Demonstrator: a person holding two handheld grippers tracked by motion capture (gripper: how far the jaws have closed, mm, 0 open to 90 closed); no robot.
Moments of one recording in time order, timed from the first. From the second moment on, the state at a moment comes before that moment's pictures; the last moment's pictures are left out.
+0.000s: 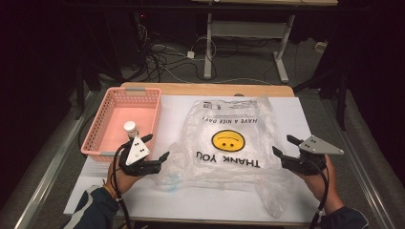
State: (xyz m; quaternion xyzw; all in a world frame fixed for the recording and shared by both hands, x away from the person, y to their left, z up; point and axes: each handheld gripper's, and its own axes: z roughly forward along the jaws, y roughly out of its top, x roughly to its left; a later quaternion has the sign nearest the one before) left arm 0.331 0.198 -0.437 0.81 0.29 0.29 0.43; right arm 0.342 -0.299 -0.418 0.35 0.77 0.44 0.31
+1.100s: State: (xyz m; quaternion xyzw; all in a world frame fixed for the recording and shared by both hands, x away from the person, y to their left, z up) left arm 0.333 0.195 -0.441 0.82 0.27 0.28 0.41; right arm 0.516 -0.282 -0.413 0.41 0.79 0.32 0.31
